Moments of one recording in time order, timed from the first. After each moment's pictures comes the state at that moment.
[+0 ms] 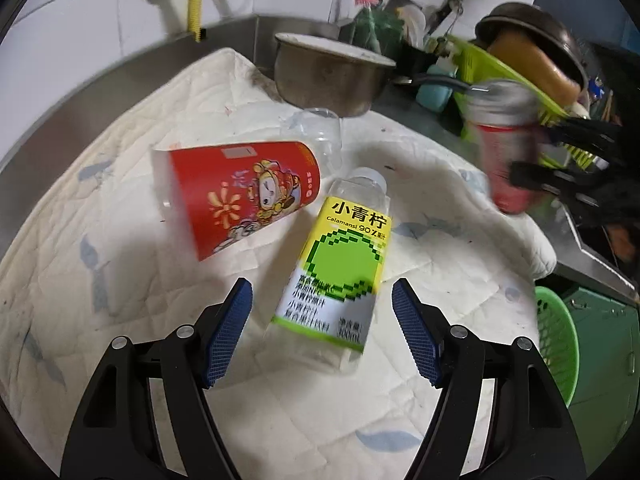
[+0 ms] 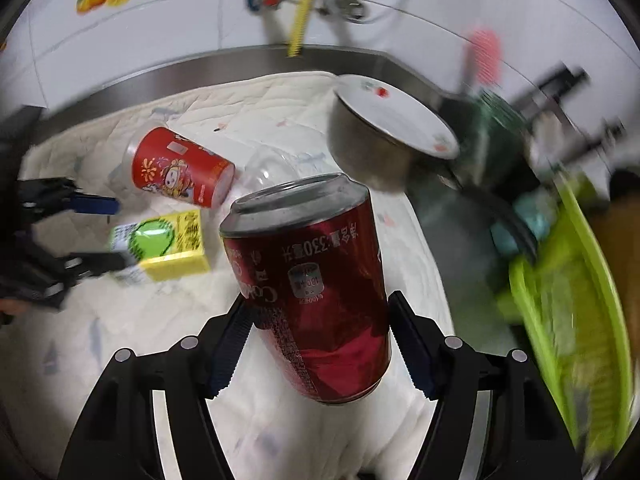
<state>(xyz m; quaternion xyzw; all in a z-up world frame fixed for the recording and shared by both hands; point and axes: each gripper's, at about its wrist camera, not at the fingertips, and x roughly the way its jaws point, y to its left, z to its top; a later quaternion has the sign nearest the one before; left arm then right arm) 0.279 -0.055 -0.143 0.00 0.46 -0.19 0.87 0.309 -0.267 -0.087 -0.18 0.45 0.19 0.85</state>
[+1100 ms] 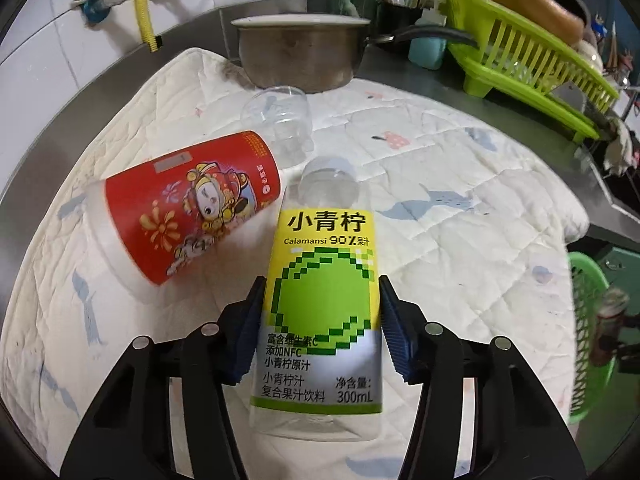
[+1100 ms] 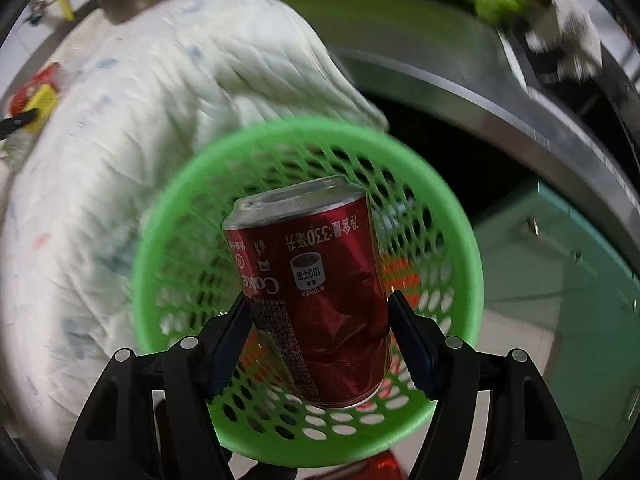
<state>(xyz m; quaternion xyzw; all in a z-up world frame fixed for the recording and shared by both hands) 0.280 -0.100 -0.152 0.09 0.47 -0.17 0.86 0.075 -0.438 -0.233 0.08 0.61 -0.09 0.78</state>
